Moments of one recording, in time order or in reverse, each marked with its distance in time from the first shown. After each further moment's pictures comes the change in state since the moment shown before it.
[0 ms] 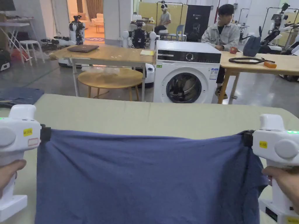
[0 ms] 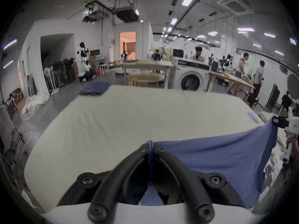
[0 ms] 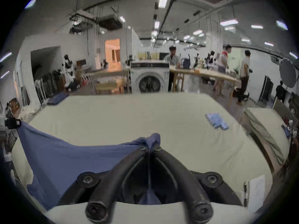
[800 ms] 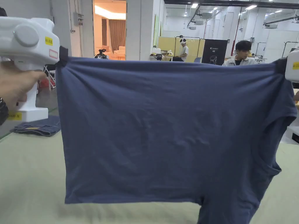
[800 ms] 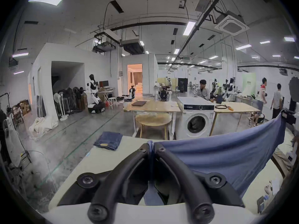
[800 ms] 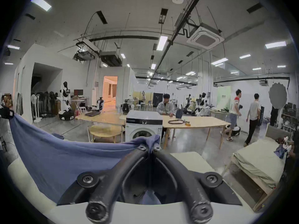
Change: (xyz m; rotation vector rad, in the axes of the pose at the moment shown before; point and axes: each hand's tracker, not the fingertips) left arm -0.014 0.264 0.067 0.276 0.078 -0.025; right arm -0.040 0.255 0.071 0.373 -0.100 0.049
